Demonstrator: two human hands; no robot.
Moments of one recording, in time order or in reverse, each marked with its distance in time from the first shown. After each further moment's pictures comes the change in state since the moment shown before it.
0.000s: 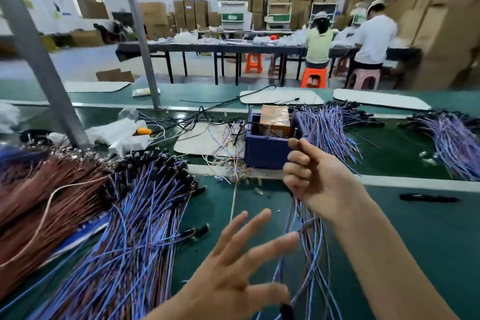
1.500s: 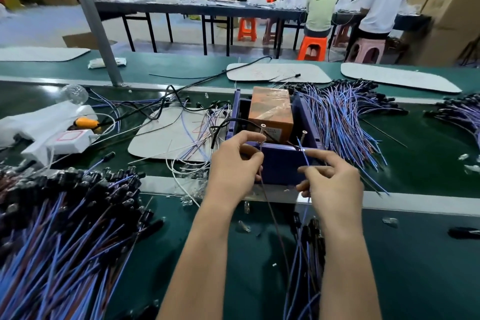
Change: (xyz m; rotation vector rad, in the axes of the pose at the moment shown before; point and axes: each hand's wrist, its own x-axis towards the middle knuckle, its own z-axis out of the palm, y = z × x) left_hand 0.131 -0.192 0.125 -0.746 0.180 -1.216; right_hand 0.146 0.000 -0.087 -0.951 0.551 -0.469
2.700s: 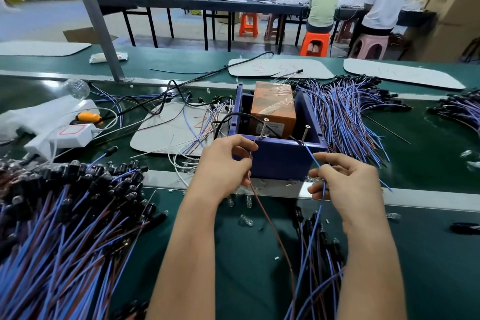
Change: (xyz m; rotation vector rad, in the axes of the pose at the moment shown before) left_hand -0.003 -0.001 -0.022 0.165 -0.079 -0.083; right_hand 0.003 0.004 -0.019 0.095 -0.047 0.090
